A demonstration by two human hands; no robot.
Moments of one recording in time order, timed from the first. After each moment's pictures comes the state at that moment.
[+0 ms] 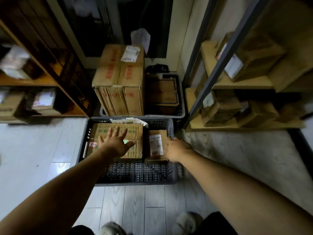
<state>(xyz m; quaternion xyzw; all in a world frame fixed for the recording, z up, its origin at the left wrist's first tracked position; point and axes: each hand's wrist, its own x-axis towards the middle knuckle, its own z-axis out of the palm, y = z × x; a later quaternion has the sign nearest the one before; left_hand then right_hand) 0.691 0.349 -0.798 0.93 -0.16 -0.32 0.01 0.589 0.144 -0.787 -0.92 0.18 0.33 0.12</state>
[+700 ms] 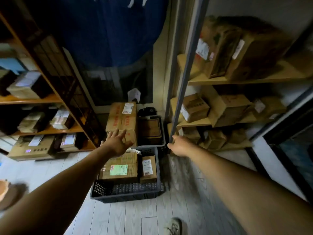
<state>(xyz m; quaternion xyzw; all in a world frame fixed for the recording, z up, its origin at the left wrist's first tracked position) 0.605 0.333 -0.414 0.95 -0.17 -0.25 0.10 0.490 0.113 -0.409 -0.91 0.27 0.21 0.23</state>
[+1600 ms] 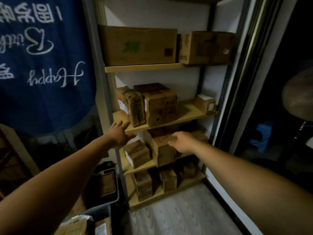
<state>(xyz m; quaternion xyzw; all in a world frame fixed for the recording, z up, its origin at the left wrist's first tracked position) 0.470 0.056 -0.202 0.91 -0.39 -0.09 0.14 0.284 -0.116 -0.206 -0.92 0.31 0.02 0.23</state>
